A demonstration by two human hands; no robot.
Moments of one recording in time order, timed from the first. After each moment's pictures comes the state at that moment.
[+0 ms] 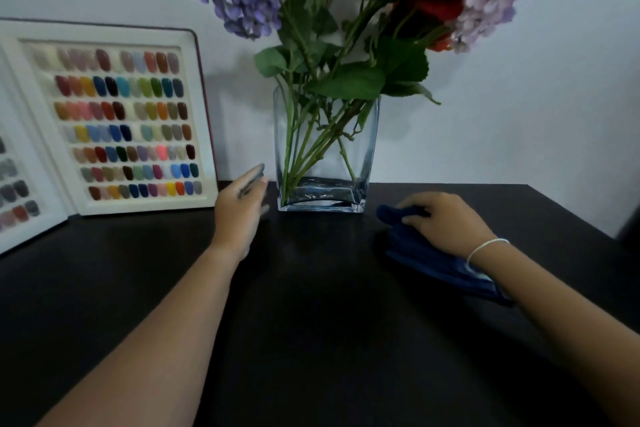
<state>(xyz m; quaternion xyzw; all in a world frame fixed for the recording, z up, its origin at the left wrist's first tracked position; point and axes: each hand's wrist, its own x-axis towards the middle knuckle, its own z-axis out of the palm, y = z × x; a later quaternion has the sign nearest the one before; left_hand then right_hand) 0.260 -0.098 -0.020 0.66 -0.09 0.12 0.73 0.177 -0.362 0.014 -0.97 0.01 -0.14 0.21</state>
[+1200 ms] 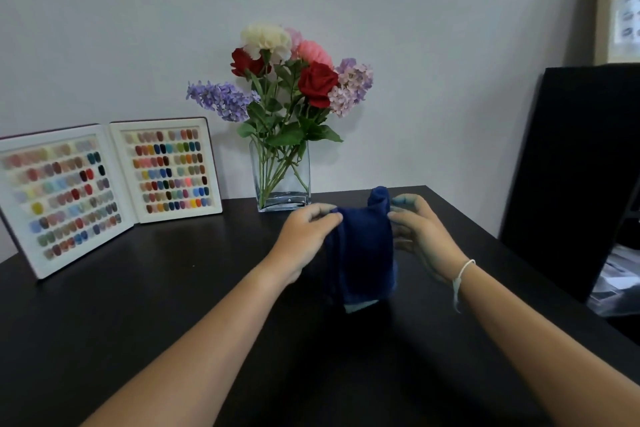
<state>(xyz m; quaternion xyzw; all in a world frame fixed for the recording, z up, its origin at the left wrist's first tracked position) -0.024 -0.183 0.073 0.72 -0.21 -0.03 0.66 -0.077 -0.362 0.069 -0.69 -0.01 -0.16 0.70</state>
